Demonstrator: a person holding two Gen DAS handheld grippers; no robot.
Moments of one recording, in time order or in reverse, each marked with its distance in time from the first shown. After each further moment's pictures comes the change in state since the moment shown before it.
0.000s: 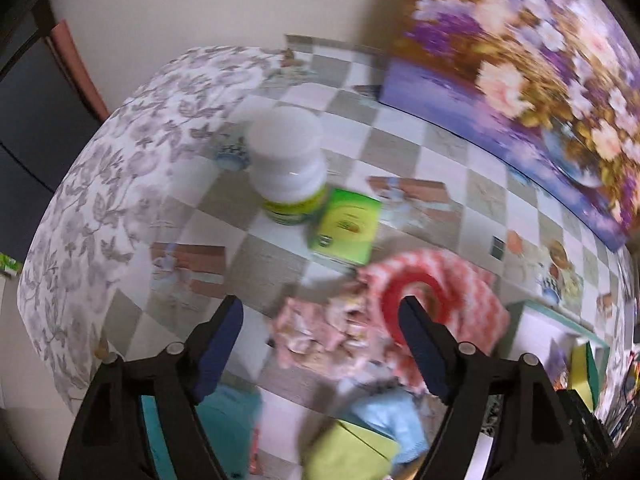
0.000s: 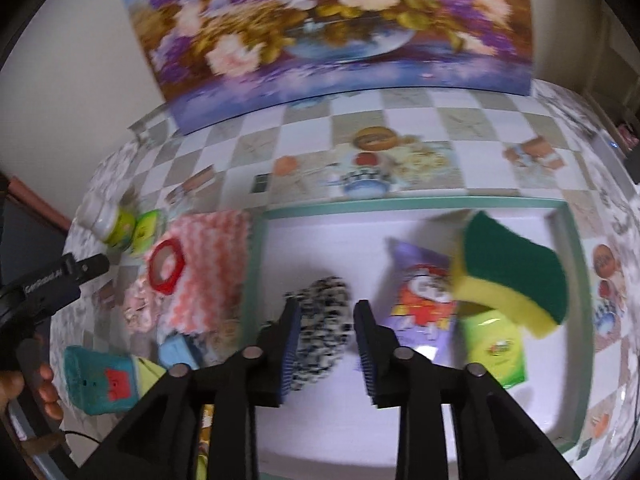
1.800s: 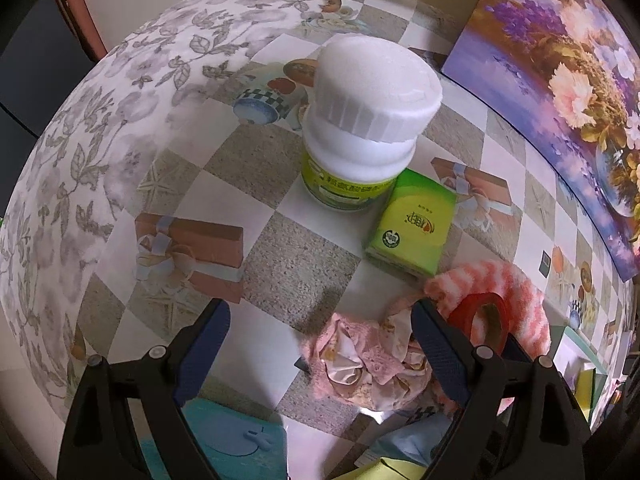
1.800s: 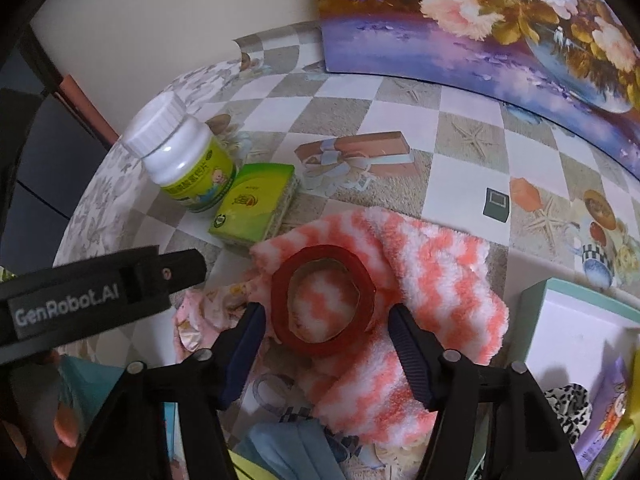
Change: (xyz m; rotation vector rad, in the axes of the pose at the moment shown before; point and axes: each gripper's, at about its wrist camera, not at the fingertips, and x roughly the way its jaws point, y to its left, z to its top) left arm 0.063 0.039 0.016 -0.102 0.158 -0.036; right arm 0.107 0.148 0.015 -0.316 0.057 0.118
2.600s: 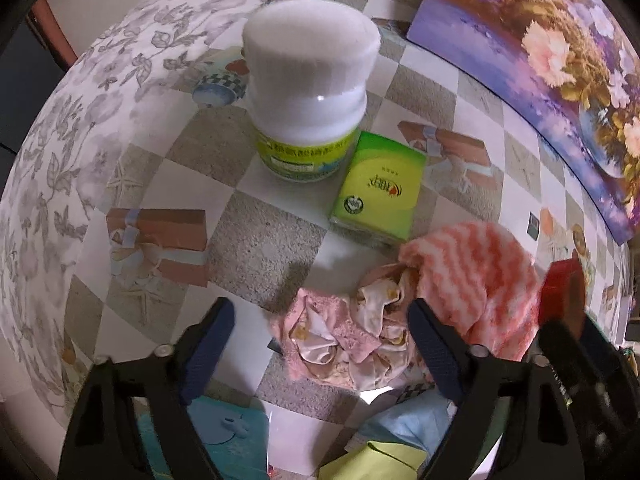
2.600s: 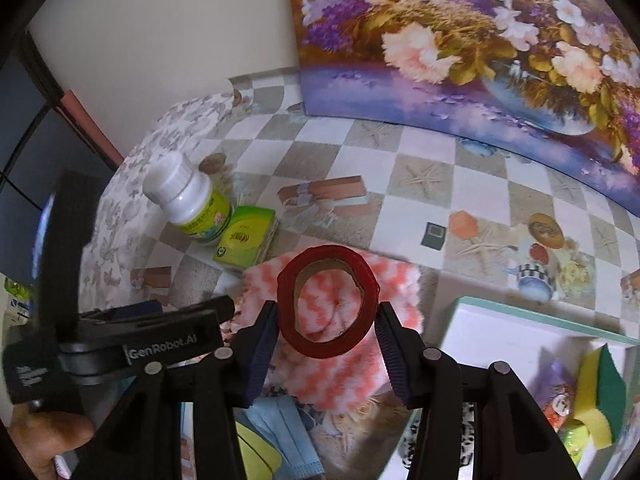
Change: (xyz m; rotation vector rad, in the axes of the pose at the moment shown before) left arm 0.012 -0.032 -0.013 0.100 0.070 -0.028; right arm -0.067 -0.025 0.015 0.021 -0.045 -0.028
